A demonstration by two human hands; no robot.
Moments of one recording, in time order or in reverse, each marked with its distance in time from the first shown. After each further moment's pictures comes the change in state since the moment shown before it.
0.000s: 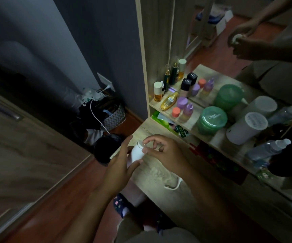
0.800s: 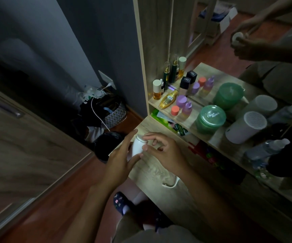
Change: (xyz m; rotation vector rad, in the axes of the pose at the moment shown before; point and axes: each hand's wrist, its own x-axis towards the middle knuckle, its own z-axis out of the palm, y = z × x) left_hand 0.008 0.020 0.000 -0.016 0.010 0.013; right_hand -0.006 0.007 -0.004 0.121 0.020 0.065
